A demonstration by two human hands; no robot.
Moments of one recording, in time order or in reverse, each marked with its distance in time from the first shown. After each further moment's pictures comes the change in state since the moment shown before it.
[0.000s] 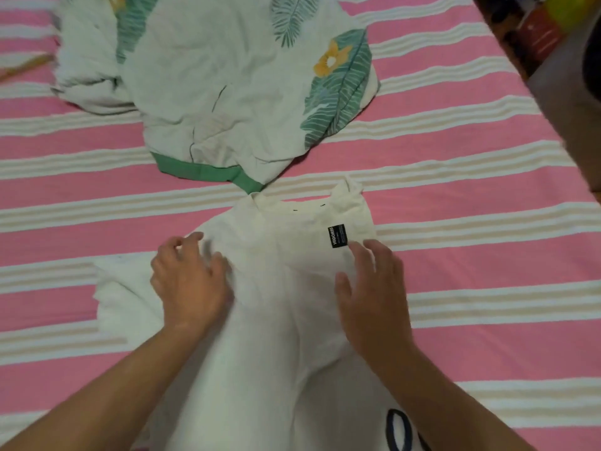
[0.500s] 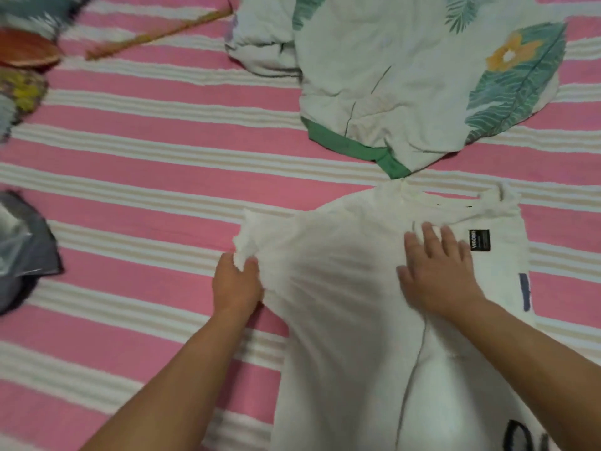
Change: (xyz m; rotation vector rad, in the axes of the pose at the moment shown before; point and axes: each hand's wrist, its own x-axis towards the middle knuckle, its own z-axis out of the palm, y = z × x) left_hand -0.019 -0.155 -0.071 -0.532 -0.077 -0.621; right_hand 0.029 -0.072 0.069 -0.553 -0.569 -0.265
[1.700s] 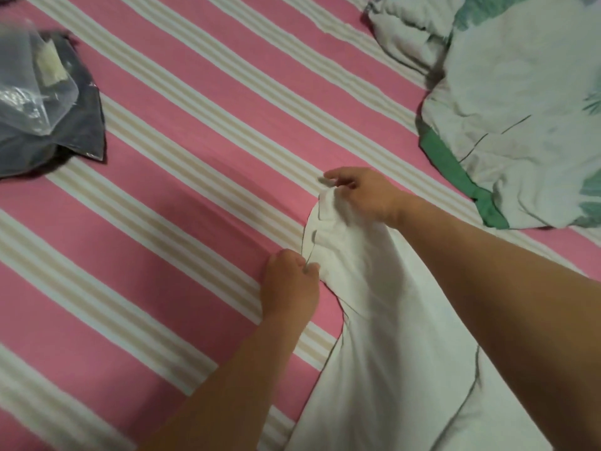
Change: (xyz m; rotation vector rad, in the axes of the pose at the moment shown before) left_hand 0.006 -0.051 -0.023 -0.047 -0.079 -0.037; right_hand 0.113 -0.273 -0.085 0.447 -0.255 -0.479
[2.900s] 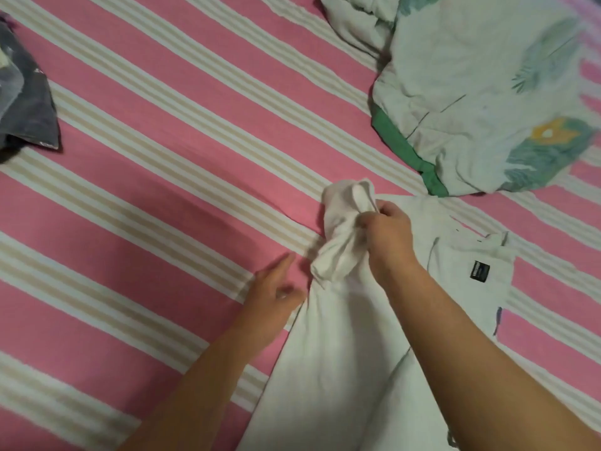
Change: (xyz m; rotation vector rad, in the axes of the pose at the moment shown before) left_hand -0.070 -0.025 -0.016 -0.259 -0.429 0.078; right_hand -0.132 0.027 0.026 0.799 0.635 0.502
